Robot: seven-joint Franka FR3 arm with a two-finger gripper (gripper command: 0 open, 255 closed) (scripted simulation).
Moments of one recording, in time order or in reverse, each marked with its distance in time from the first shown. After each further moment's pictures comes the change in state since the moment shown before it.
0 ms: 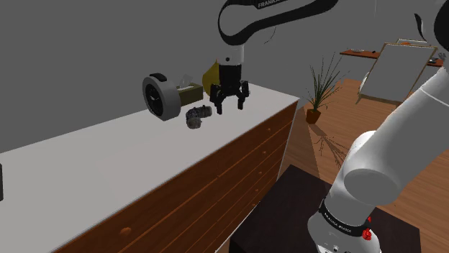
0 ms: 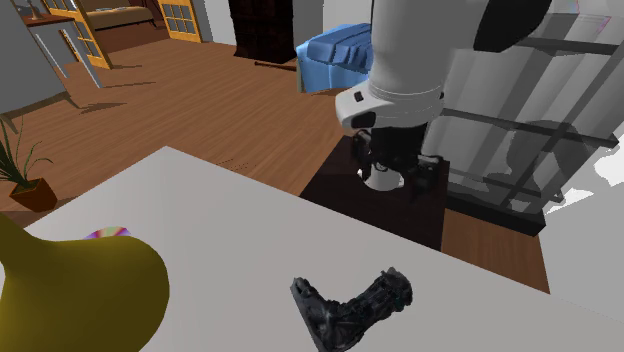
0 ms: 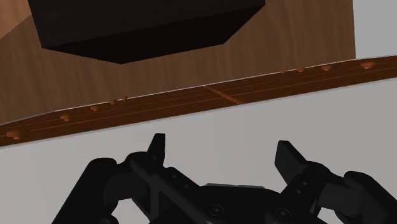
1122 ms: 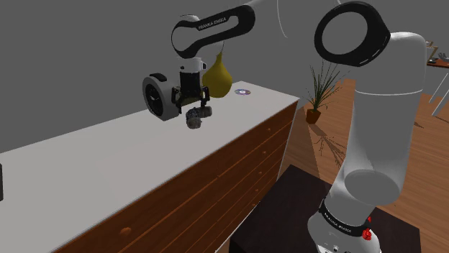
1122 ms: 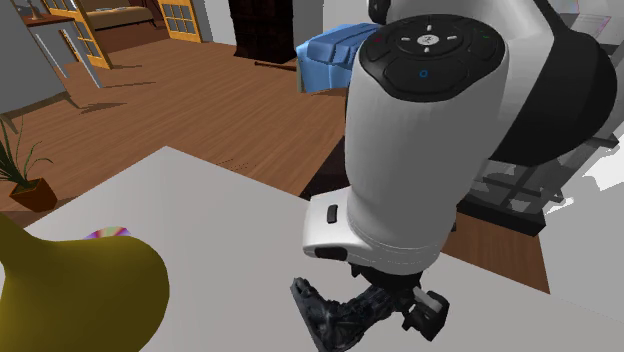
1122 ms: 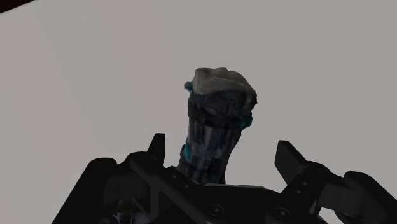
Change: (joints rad) arm 0.020 0.535 0.030 0.502 -0.020 0.077 0.248
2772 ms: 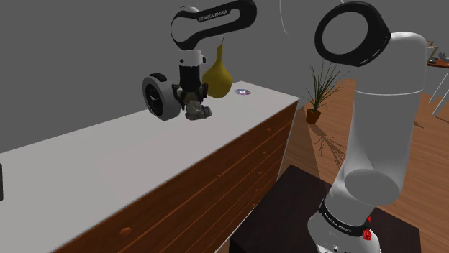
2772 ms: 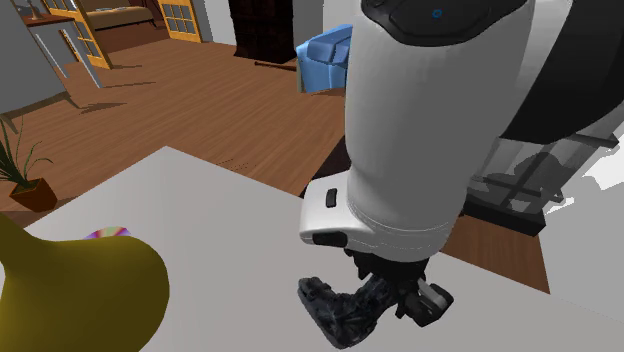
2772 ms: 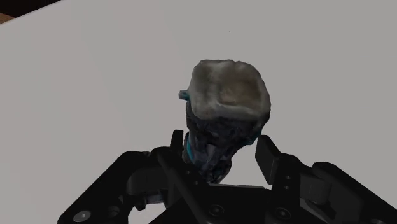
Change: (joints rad) arm -0.002 -0.002 -0.001 0.056 -0.001 -0.058 0.003
